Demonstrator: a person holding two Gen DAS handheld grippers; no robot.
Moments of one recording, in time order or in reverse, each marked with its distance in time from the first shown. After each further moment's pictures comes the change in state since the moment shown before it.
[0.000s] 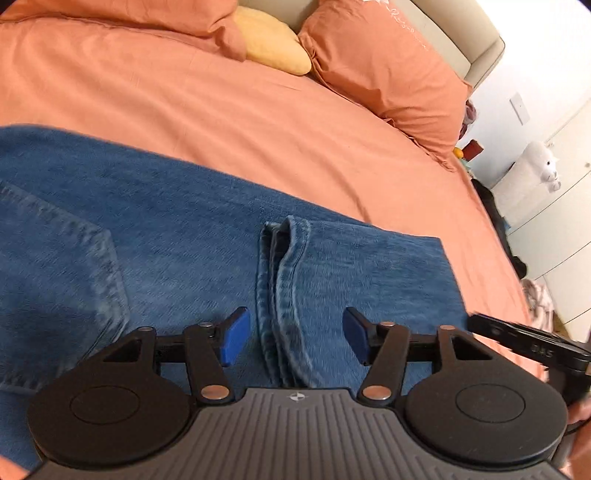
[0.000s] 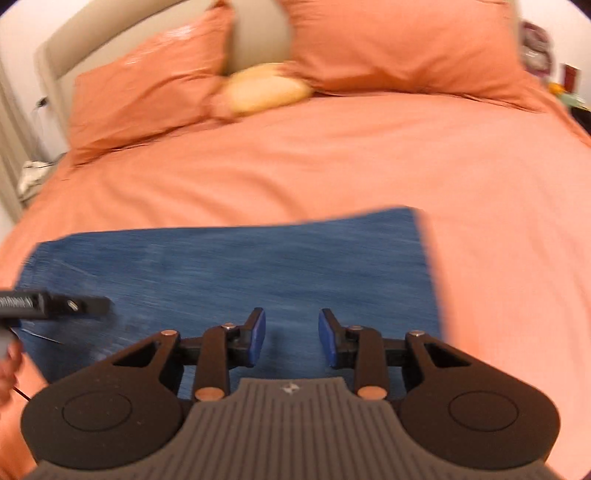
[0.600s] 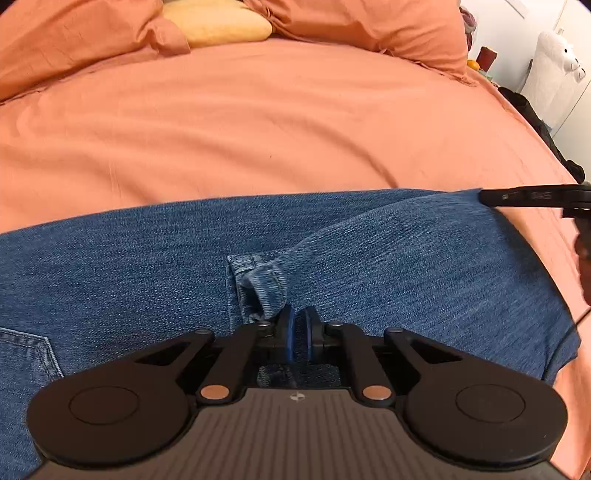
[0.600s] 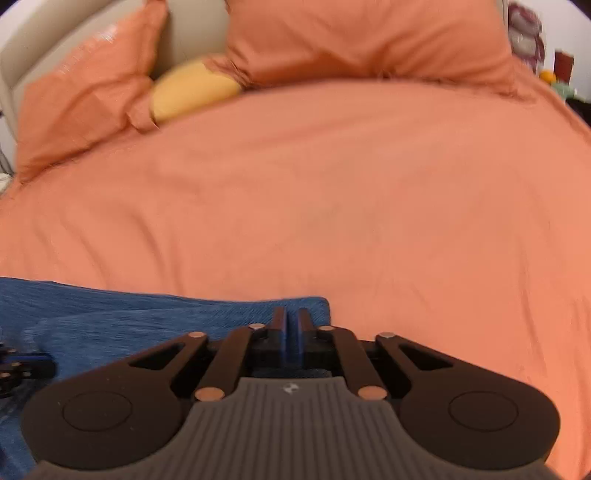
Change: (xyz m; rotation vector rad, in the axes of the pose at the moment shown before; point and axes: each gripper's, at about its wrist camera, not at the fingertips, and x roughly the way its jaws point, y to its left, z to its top) left arm 0.082 -0.041 0.023 0.285 0.129 0.212; right arm 0.117 -0.086 0.079 0.021 0.047 -0.046
